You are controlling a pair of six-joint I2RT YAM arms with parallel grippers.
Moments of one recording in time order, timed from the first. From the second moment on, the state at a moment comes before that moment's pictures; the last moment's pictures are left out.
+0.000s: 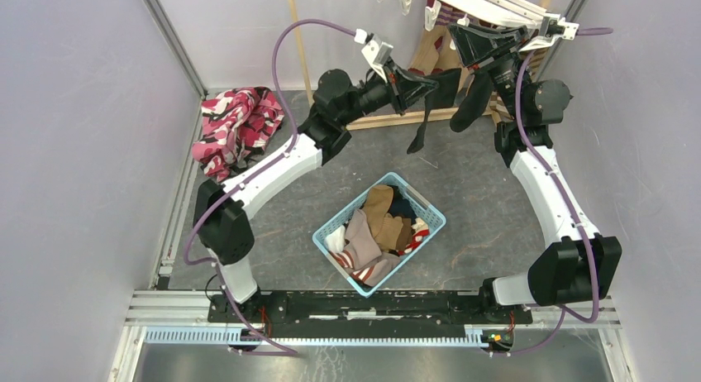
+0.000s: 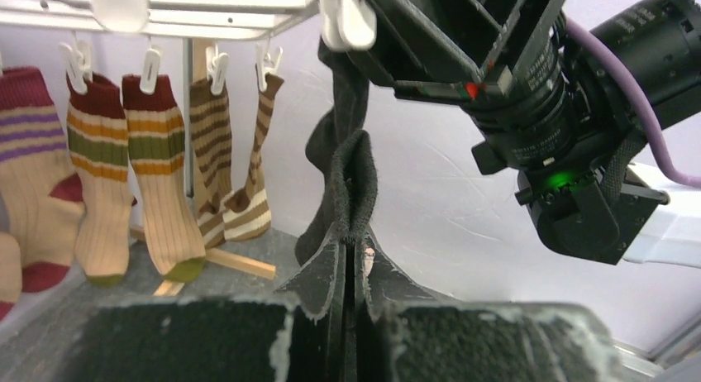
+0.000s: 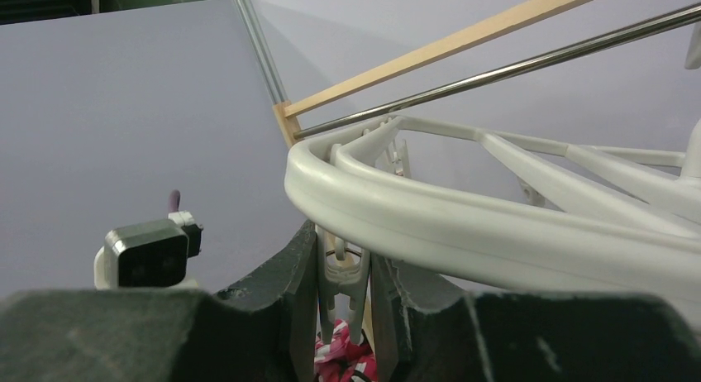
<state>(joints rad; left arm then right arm) -0.74 1.76 1.62 0.49 0.43 -0.37 0.10 1.39 1.30 0.81 -0.45 0.77</state>
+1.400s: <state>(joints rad) -0.62 2.13 2.23 0.48 0.85 -0.67 0.07 1.39 1.30 0.81 -0.50 0.79</state>
